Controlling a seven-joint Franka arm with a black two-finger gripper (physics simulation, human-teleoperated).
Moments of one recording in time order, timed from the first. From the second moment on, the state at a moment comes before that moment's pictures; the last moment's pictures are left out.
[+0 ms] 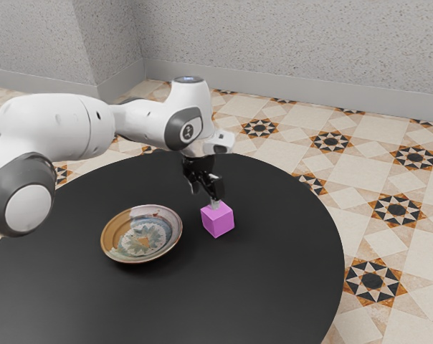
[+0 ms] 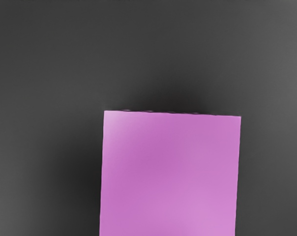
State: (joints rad) arm -0.19 0.60 0.09 -1.47 -0.09 2.02 0.34
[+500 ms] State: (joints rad) arm -0.19 0.67 0.06 -1.45 -0.09 2.06 0.35
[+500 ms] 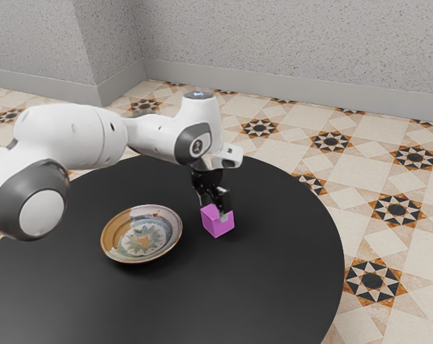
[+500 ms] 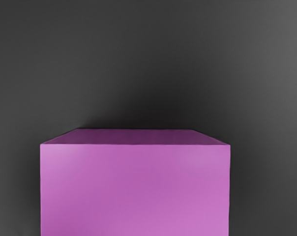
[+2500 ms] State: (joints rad) arm -0.06 0.30 0.14 -1.94 -0.03 2.16 0.21
